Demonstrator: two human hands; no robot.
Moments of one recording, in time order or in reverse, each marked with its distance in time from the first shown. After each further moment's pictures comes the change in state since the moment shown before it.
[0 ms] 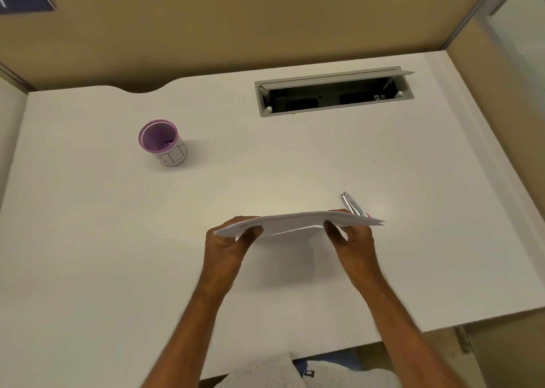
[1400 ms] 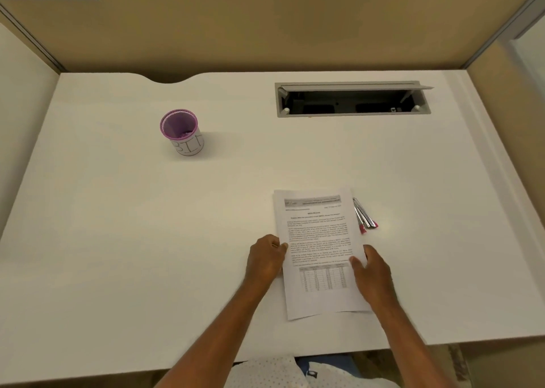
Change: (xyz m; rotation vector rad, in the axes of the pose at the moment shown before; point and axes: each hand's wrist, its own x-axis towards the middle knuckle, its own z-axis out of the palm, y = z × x) left_hand 0.000 -0.081 0.055 0.543 0.020 -0.574; right_hand -0.023 0.081 -0.043 -0.577 -0.009 0.425
